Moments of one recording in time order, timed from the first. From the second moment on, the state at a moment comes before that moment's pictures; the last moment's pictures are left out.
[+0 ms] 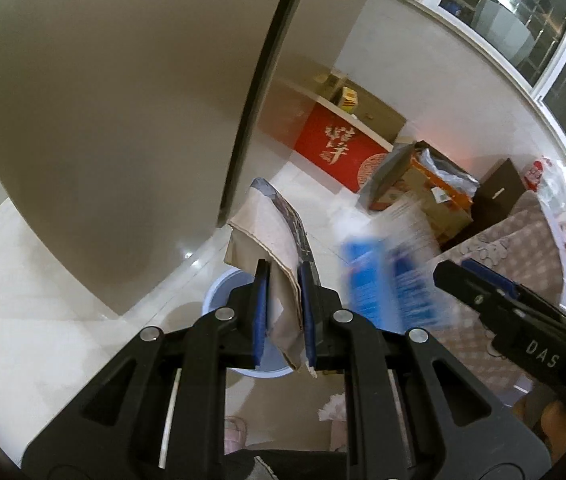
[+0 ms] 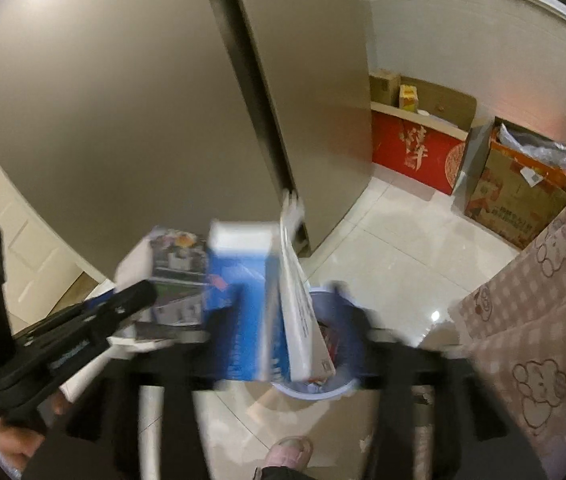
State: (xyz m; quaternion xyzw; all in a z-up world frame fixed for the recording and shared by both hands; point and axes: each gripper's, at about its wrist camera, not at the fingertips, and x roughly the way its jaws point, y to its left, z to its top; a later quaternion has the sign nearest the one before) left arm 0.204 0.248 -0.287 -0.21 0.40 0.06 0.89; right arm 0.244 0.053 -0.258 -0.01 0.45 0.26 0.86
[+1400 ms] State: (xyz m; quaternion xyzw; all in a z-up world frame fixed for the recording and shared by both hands) left arm 0.207 0.181 -0.246 -0.13 0.40 0.05 0.90; right arm 0.203 -0.024 -0.219 0.02 0.40 0.20 0.90
